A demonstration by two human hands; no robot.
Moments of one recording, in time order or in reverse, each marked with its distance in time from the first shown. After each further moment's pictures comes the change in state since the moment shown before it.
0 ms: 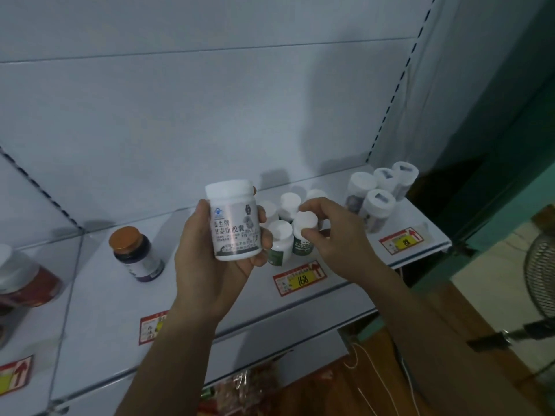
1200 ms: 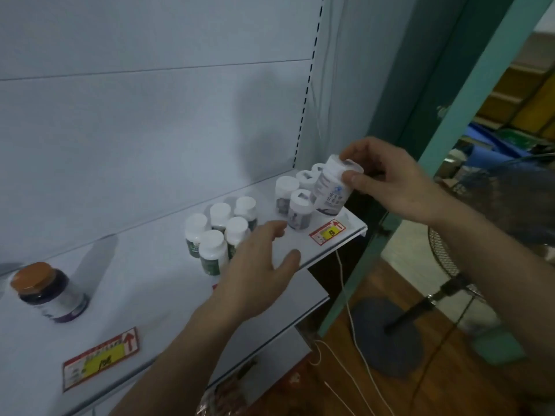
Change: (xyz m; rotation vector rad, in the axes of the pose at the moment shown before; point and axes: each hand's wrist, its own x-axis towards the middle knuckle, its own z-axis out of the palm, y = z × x) left_hand 0.017 -0.080 0.066 1.454 -0.206 0.084; right_hand -0.034 -0.053 -0.196 -0.255 0.072 0.086
